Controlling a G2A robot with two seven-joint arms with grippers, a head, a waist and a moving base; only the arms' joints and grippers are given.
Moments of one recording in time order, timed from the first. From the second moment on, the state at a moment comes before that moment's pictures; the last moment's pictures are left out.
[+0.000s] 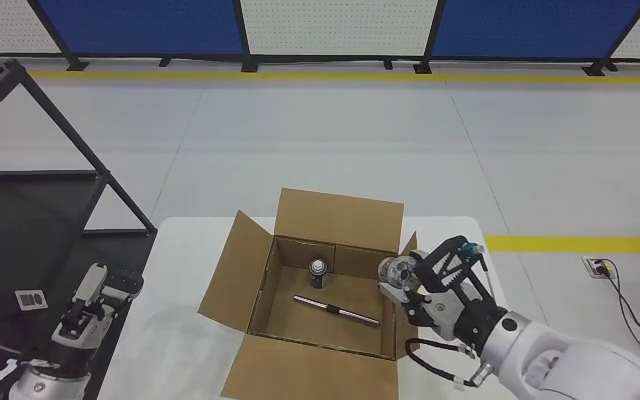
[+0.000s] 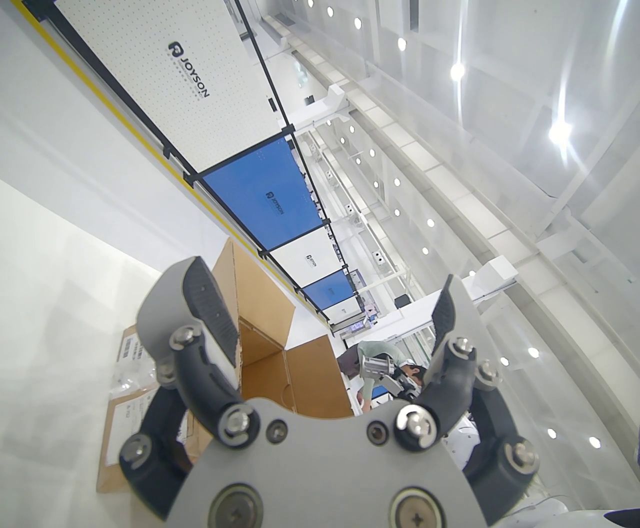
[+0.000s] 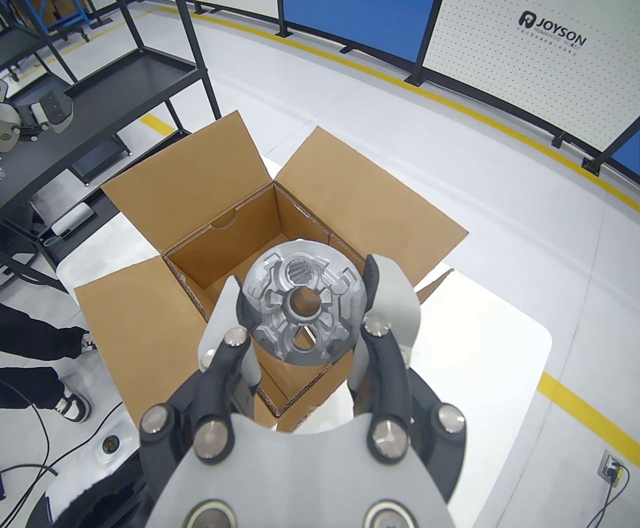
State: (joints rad) left arm 1.55 -1.16 -1.96 -2.00 -0.31 -0.27 -0.42; right arm -1.04 -1.11 1.38 -2.35 -0.88 -0.06 1.07
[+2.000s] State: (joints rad) left arm 1.55 -1.16 -1.96 -2.00 -0.31 -0.27 -0.42; right arm -0.41 -1.36 0.65 -1.30 -0.97 0.10 1.19
